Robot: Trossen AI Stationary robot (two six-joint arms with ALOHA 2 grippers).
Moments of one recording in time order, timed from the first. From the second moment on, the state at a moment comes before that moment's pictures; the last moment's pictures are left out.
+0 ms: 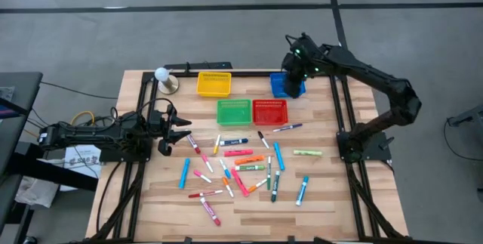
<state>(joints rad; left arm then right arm) 0.07 0.34 0.01 0.50 0.07 -0.11 -0.61 1.44 1.40 -0.95 -0.11 -0.27</state>
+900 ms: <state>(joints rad) 0.07 0.34 0.01 0.52 0.08 -0.11 -0.13 1.34 1.40 -0.96 -0.16 0.02</state>
